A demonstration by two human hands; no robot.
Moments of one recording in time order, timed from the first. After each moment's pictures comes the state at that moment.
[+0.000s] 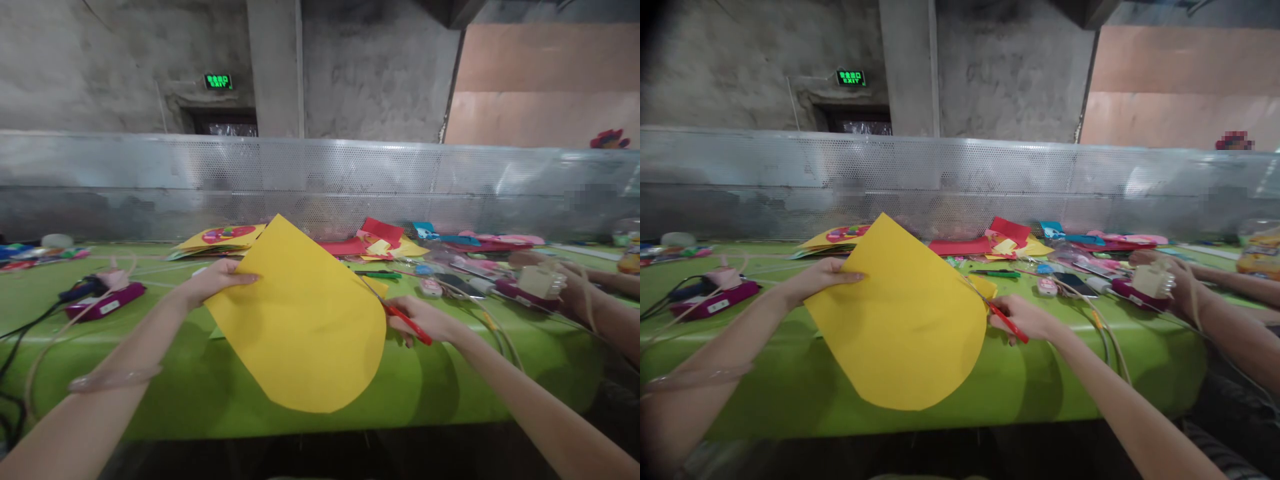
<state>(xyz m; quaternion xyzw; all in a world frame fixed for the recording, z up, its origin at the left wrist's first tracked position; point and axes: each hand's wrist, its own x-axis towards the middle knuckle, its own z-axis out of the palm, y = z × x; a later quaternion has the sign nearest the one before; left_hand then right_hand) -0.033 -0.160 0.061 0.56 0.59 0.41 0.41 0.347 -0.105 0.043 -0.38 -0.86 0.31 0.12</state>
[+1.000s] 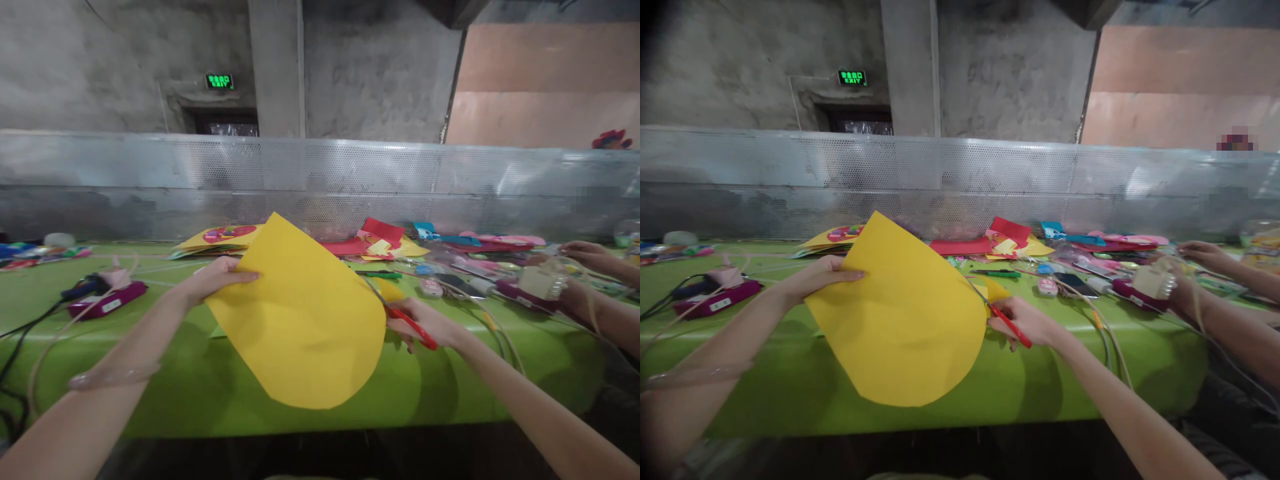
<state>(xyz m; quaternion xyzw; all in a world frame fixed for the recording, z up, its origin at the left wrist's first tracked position) -0.032 -0.162 0.063 0.57 0.59 0.40 0.41 0.349 -0.108 0.038 -0.36 -0.86 0.34 0.15</state>
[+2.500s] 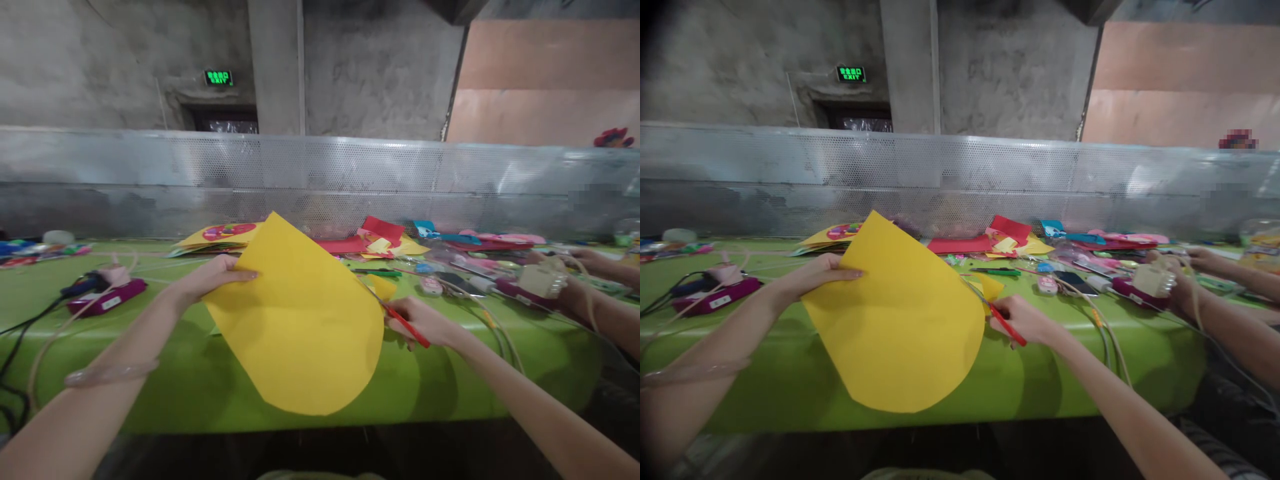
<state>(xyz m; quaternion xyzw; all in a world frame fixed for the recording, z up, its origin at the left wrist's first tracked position) -0.033 -0.164 0.064 0.58 0.59 0.39 0.41 0.347 -0.106 0.033 -0.39 -0.86 0.30 0.15</state>
